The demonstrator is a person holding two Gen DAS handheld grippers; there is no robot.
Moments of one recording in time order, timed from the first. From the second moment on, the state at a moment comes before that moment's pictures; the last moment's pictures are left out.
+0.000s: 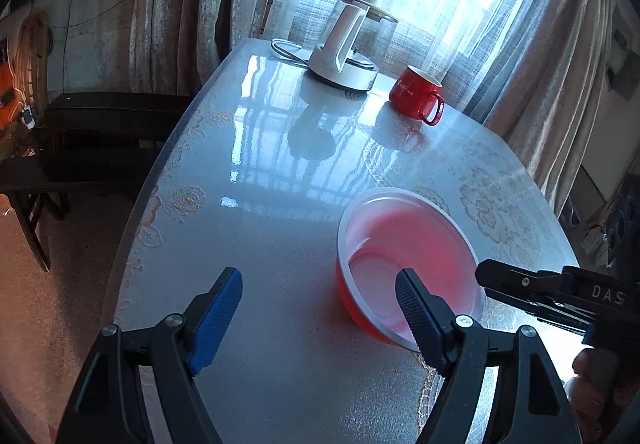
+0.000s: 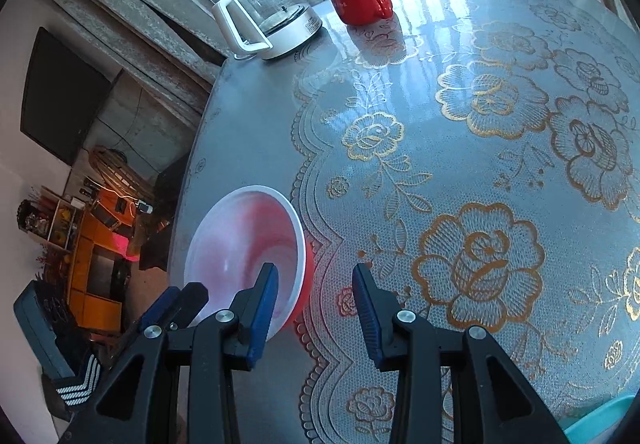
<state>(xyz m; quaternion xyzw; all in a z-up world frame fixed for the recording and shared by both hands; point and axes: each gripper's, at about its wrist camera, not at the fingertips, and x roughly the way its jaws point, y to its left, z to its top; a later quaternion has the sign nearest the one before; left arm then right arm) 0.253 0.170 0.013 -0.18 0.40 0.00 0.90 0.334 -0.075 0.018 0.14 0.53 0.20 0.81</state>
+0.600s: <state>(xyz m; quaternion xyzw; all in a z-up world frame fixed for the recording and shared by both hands) 0.262 0.158 -0.003 -0.16 0.41 0.00 0.90 0.350 -0.058 0.002 0.13 0.54 0.21 0.80</state>
